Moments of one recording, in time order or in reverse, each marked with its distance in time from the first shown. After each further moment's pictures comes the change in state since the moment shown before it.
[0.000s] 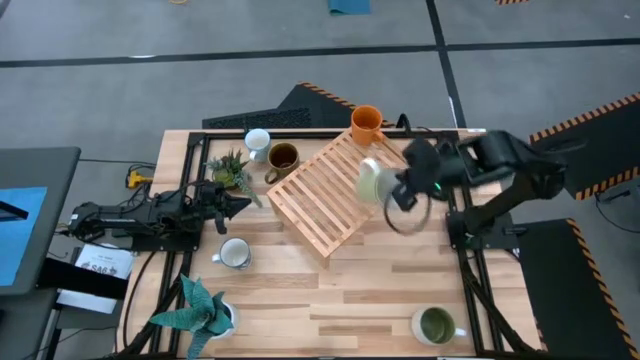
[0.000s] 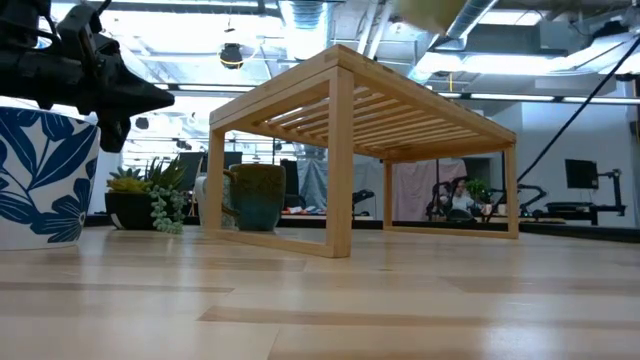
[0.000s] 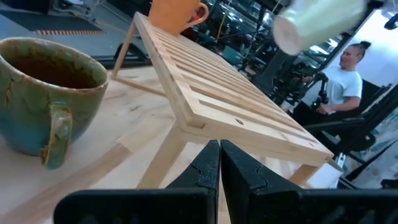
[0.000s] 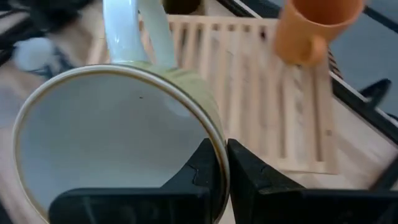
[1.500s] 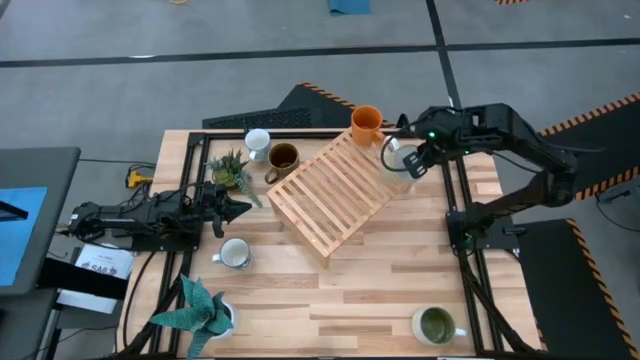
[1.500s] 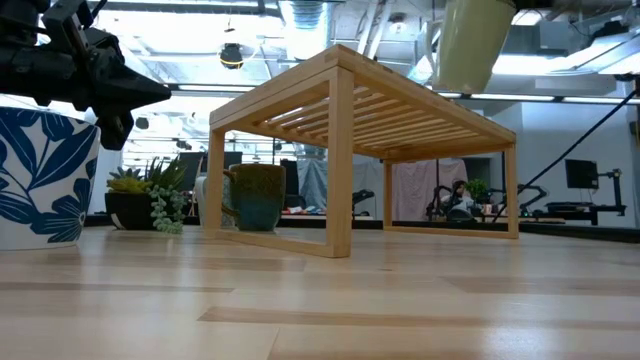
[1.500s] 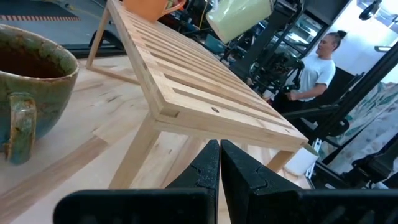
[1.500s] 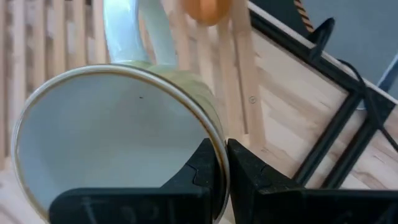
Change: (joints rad) left arm 0.000 0.000 0.019 -0.013 0.097 -0.025; right arm -0.451 -0.133 -0.216 0.000 -0.213 -0.208
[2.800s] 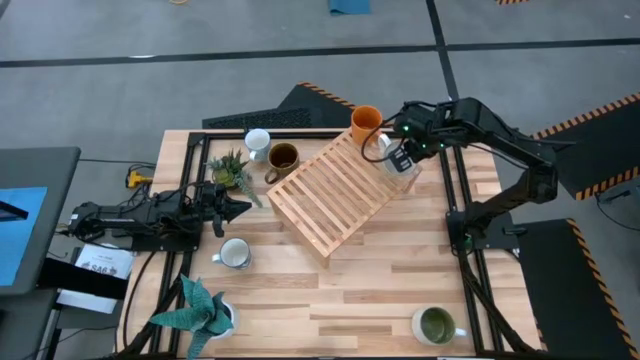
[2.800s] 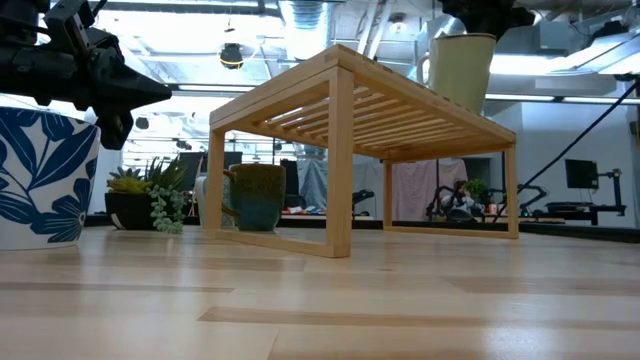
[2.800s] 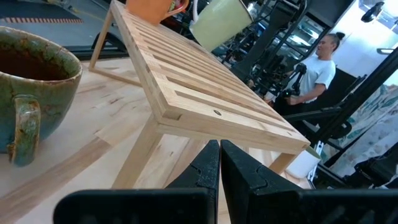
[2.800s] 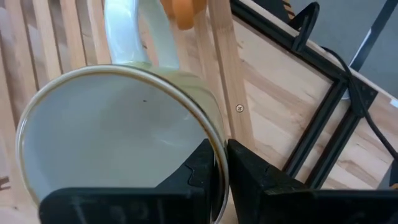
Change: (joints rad) left arm 0.000 0.000 0.001 0.002 -0.011 0.001; right arm -0.080 0.121 0.000 0.000 0.014 -0.010
